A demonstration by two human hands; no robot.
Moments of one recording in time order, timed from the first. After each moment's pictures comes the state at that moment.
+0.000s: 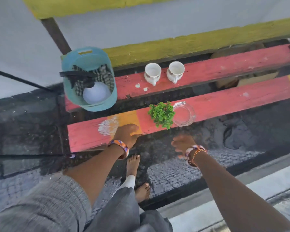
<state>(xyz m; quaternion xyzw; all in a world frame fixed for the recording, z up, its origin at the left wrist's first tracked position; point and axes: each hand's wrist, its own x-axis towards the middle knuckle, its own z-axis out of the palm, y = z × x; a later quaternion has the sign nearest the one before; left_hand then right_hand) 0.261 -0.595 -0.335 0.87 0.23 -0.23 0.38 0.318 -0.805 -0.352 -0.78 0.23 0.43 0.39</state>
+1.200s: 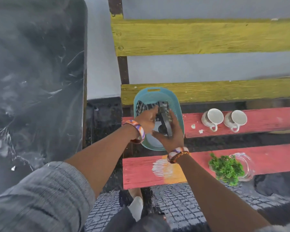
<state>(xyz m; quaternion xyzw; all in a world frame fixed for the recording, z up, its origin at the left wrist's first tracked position) 0.351 -0.371 -0.253 0.78 0.22 -0.28 0.51 0.360 -0.497 -0.307 -0.82 -0.06 0.19 0.54</state>
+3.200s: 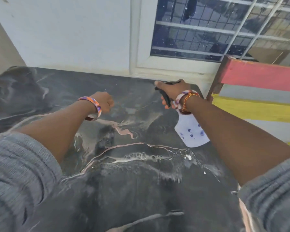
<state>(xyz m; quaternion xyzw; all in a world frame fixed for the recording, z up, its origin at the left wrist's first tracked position) 0.065 0.117 -0.084 0.95 0.25 -0.06 0.16 0.201 -0.079 -0.035 -0.82 -0.14 0.23 0.50</state>
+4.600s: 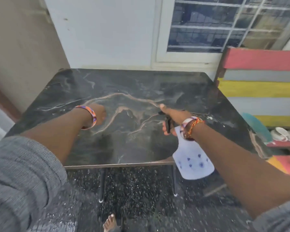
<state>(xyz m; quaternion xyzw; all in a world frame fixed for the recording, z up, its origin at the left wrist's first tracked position) -0.177 0.129 -0.074 0.96 0.23 -0.19 -0.03 -0.054 -0.103 -0.076 -0.75 -0.03 0.34 0.57</state>
